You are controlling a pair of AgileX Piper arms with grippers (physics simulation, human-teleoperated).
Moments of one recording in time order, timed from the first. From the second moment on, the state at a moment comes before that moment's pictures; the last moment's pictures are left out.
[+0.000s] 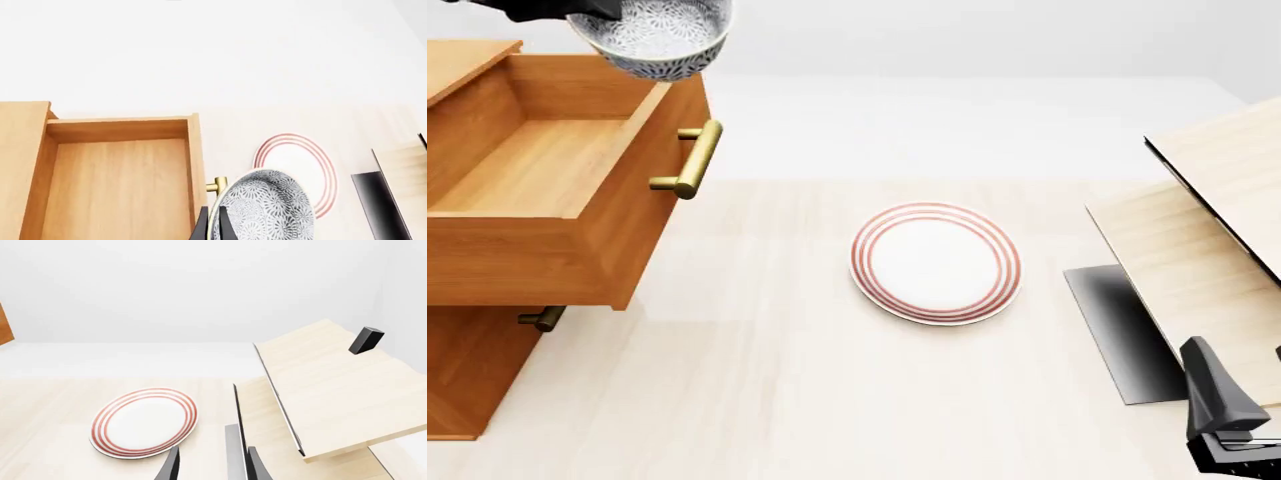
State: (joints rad) left arm -0.23 1.43 -1.78 1.01 -0.20; right arm 0.00 0.01 0.00 0.00 0.00
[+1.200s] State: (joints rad) left arm 0.02 1.17 -1.43 0.90 -0.38; right arm 0.00 0.01 0.00 0.00 0.00
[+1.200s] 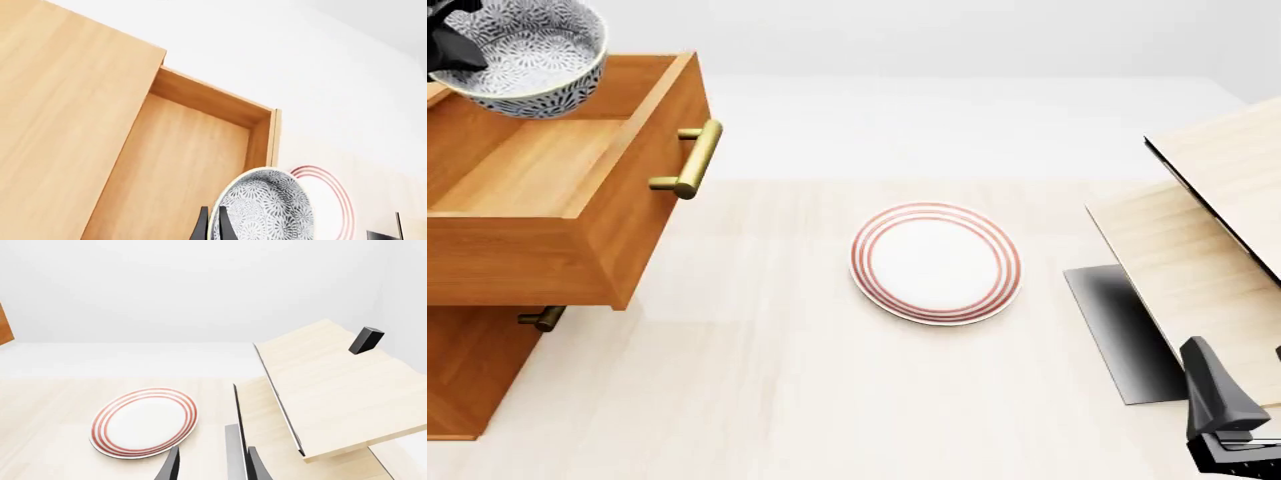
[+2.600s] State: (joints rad) left arm 0.15 1.29 -1.25 0.66 -0.45; right arm 0.00 0.01 0.00 0.00 0.00
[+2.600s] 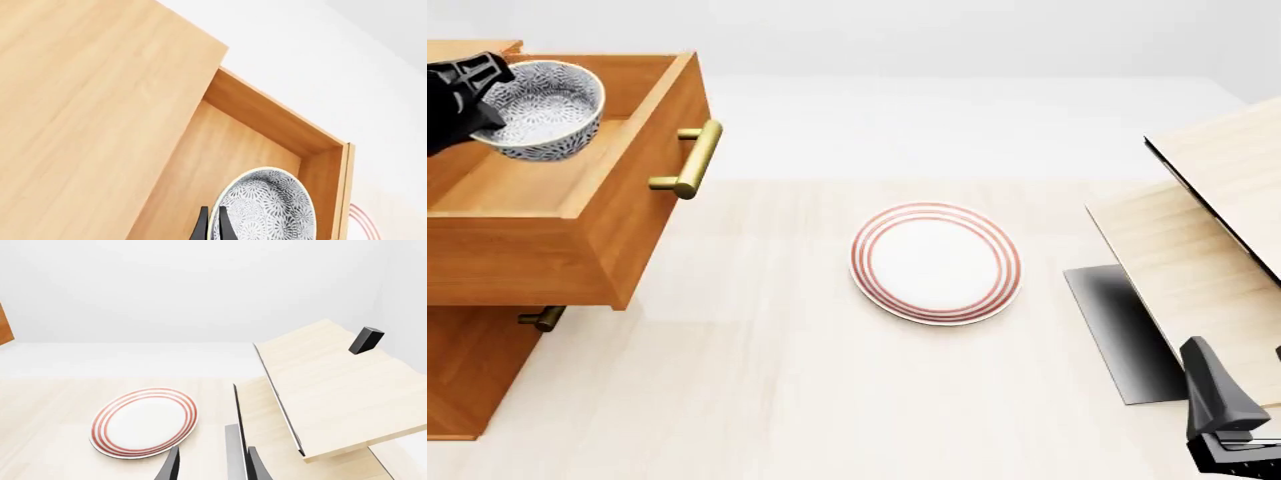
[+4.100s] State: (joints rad) left arm 0.16 1.37 -1.25 0.62 -0.40; right arm 0.00 0.01 0.00 0.00 0.00
